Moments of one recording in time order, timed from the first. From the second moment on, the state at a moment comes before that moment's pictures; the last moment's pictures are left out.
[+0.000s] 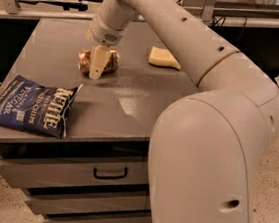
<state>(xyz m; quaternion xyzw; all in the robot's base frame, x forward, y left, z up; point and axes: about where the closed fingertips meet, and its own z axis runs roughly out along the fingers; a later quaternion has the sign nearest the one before) 0.711 0.157 0.867 -0.79 0.55 0.07 0.27</state>
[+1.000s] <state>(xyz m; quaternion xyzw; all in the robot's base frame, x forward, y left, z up) 0.706 0.118 0.898 -0.71 0.58 0.16 0.36</state>
